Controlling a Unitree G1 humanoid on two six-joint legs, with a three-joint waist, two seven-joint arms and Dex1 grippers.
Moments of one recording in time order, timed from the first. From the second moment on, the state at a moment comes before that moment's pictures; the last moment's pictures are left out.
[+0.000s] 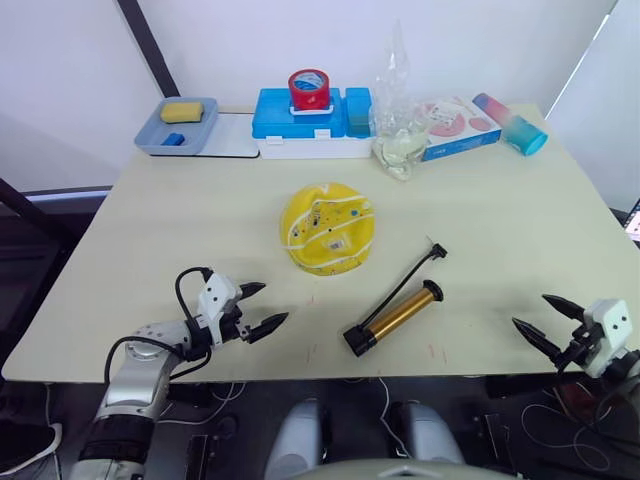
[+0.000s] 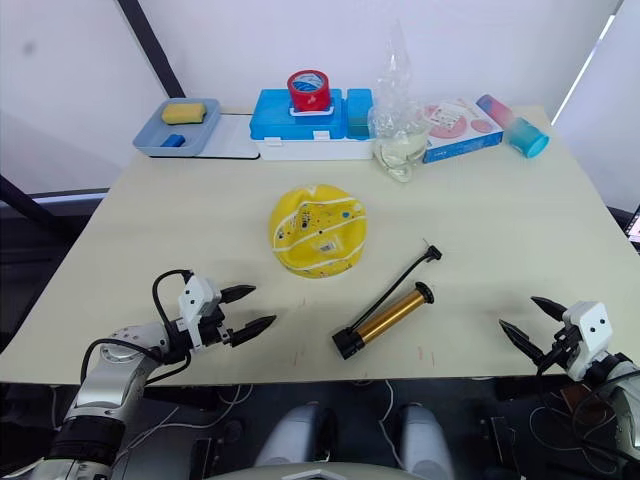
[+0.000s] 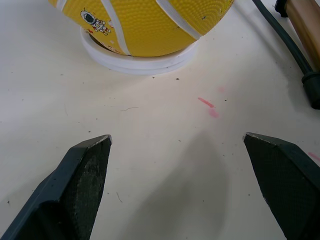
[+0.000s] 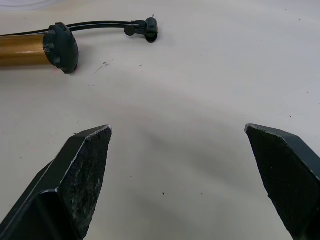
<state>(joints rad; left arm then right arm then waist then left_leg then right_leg) -0.04 0.60 0.06 0.17 -0.28 0.04 -0.98 0.12 -0.62 -0.35 0.36 0.39 -0.19 1.01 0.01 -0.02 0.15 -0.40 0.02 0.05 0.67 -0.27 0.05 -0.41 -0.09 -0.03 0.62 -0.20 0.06</state>
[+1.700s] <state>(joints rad) -0.21 0.50 -0.25 -0.15 -0.24 0.36 -0.92 0.37 -0.69 -0.49 -0.12 0.70 -0.13 1.30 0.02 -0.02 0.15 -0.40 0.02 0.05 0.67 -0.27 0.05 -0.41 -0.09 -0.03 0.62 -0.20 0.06</state>
